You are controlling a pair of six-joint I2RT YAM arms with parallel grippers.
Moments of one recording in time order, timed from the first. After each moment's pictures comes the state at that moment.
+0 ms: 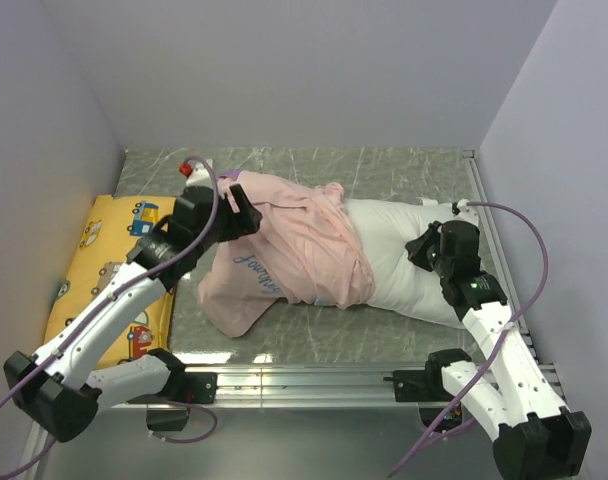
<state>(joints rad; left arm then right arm) -0.53 1.10 1.10 -0.46 -0.20 -0.63 0.14 0.82 0.68 -0.41 0.04 0.58</state>
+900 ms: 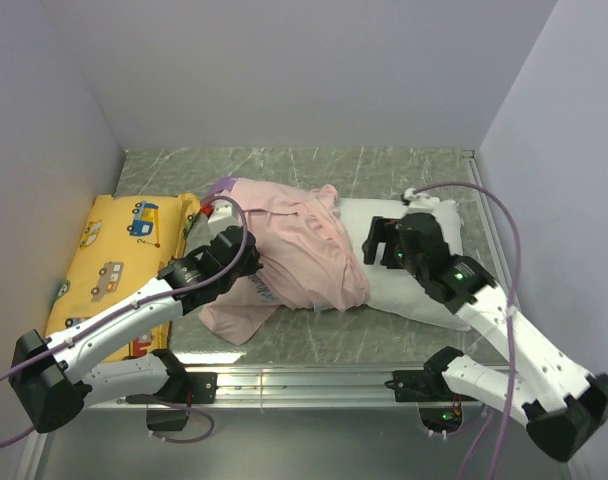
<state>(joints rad) -0.81 1.08 0.87 -0.45 -0.49 -0.87 0.57 0.92 0.92 -0.61 0.28 0.48</state>
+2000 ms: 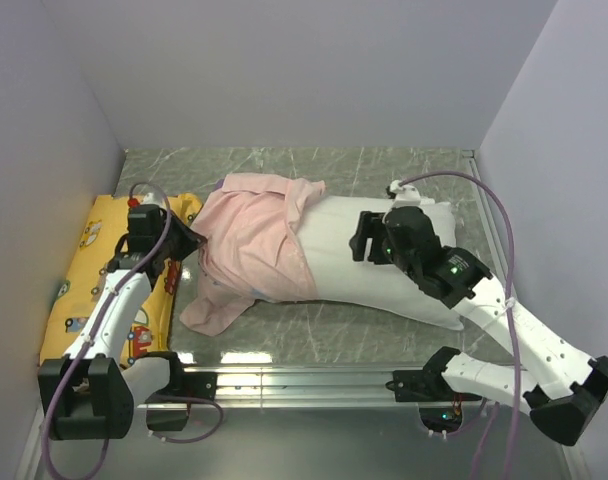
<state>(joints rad) 0.06 1.07 0.73 -0.31 0.23 -0.69 0.63 0.99 1.01 -0.63 0.26 0.51</state>
